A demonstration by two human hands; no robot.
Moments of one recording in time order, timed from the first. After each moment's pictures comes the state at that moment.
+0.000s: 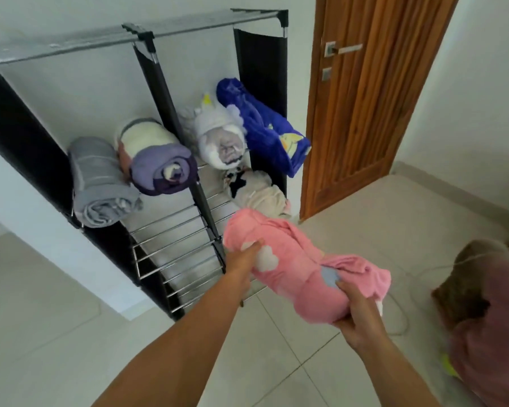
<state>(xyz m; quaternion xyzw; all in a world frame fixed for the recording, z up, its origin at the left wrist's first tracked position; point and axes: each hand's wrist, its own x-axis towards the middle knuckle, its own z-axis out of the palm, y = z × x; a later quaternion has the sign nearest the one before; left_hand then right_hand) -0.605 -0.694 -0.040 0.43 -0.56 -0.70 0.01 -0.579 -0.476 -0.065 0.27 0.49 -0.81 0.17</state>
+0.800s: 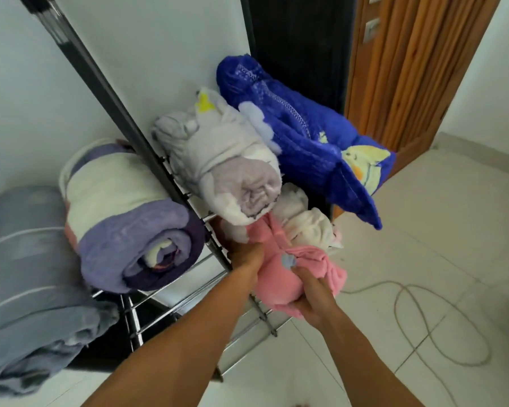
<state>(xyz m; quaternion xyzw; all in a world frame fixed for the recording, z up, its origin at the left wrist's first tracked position) -0.835 -0.857 -0.123 0.45 -0.73 -0.52 -0.02 -0.801 -0.715 -0.152 0.25 0.40 -0.81 0.34</state>
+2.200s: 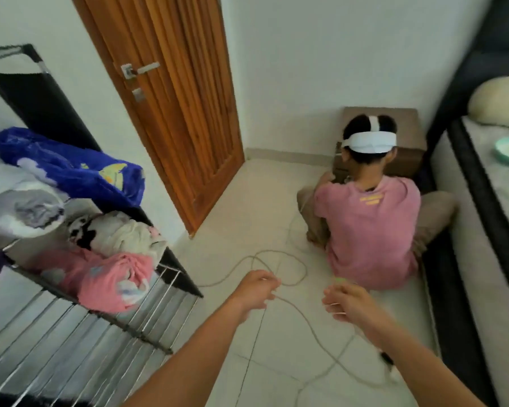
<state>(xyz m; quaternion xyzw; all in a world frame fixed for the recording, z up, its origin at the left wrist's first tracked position) -0.572 -0.481 -0.031 0.04 -0.78 -0.49 -0.38 -0.467 -0.295 -0.057 0.31 0.67 -0.67 0.09</state>
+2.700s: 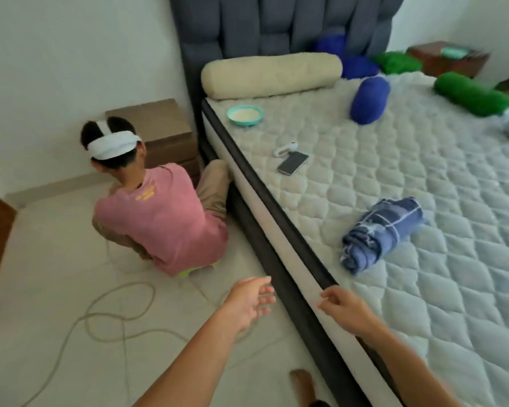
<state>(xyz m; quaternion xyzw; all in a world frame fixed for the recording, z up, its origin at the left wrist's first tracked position) -0.334 -0.194 -0.062 -0.05 -0.65 -0.42 -0.62 -0.131 -0.127 -0.078 0.58 0.67 -0.46 -0.02</state>
